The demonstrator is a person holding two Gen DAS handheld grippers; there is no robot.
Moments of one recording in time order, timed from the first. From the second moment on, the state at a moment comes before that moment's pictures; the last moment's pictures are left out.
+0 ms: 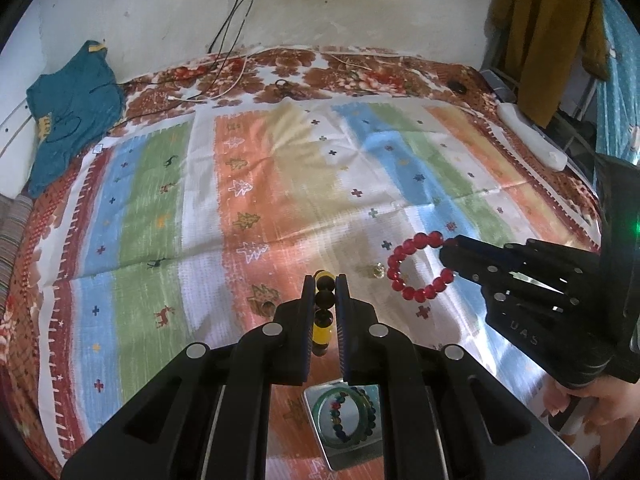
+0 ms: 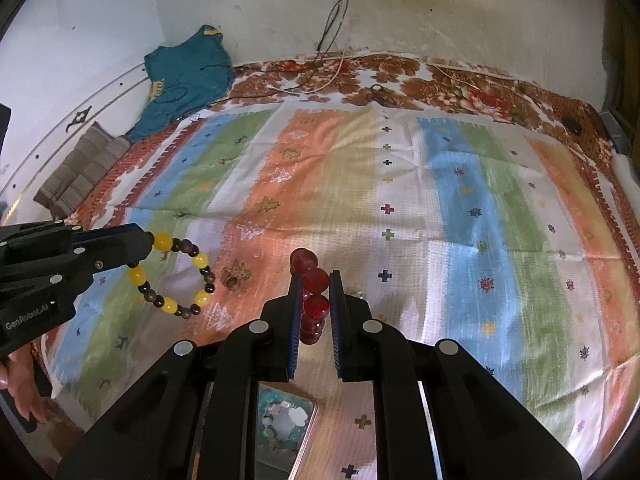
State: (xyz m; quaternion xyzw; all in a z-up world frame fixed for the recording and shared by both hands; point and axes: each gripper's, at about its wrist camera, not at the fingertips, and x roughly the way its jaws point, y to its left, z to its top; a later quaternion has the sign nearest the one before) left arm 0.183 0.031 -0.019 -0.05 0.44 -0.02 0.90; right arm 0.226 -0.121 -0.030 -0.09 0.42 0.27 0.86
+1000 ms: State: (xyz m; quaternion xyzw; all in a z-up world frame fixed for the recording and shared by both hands) left arm 0.127 0.002 -0.011 -0.04 0.42 -0.05 0.90; right arm 0.165 -0.133 -0.015 -0.10 0.41 0.31 0.85
